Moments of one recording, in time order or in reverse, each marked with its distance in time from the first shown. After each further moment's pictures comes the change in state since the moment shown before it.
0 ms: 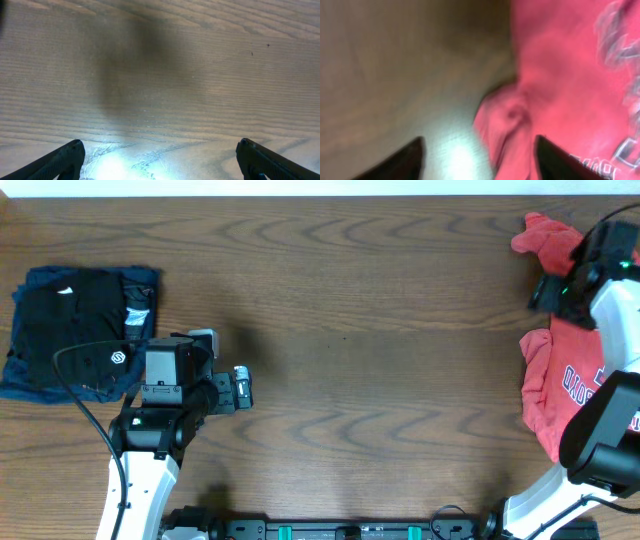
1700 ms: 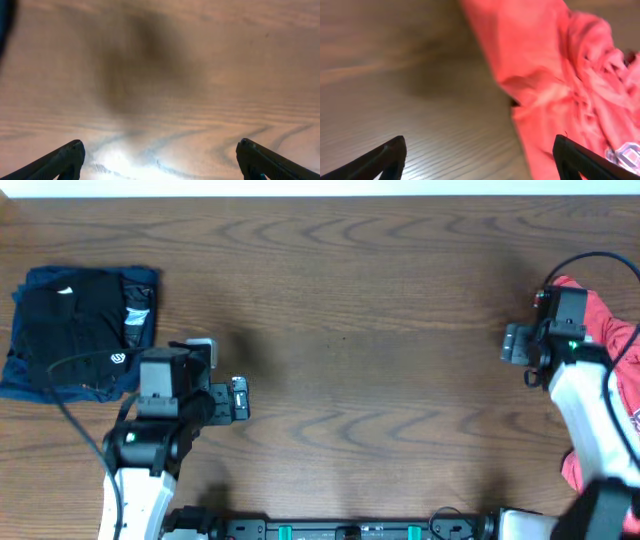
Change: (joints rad) left arm 0.000 -0.061 0.000 -0.083 -0.011 0.032; right arm 0.127 -0.408 -0.536 0.339 0.344 -0.059
